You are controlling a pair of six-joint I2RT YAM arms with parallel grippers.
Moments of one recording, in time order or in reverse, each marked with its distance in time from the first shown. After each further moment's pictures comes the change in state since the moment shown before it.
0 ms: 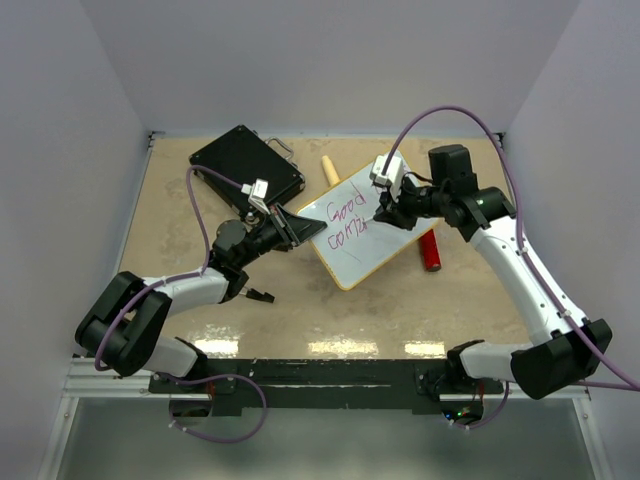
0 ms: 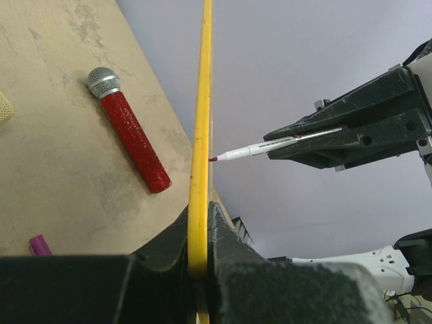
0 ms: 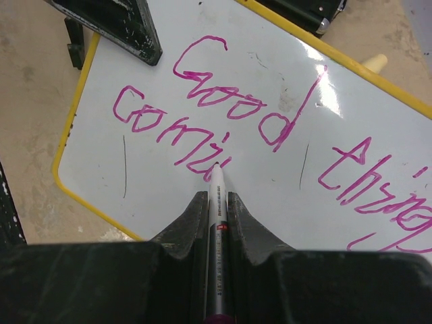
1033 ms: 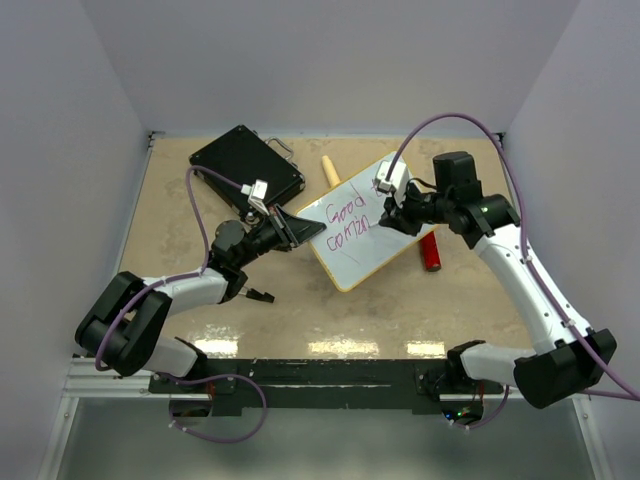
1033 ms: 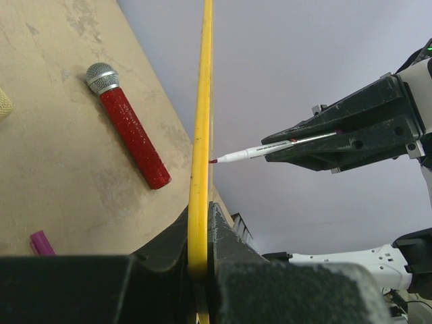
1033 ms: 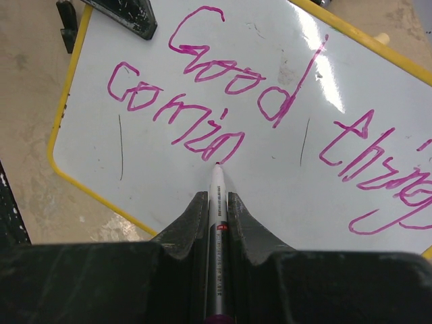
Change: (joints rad) left arm 0.013 0.000 -0.009 0.008 0.023 -0.001; right arm -0.011 -0.049 -0.051 -0.002 0.033 0.008
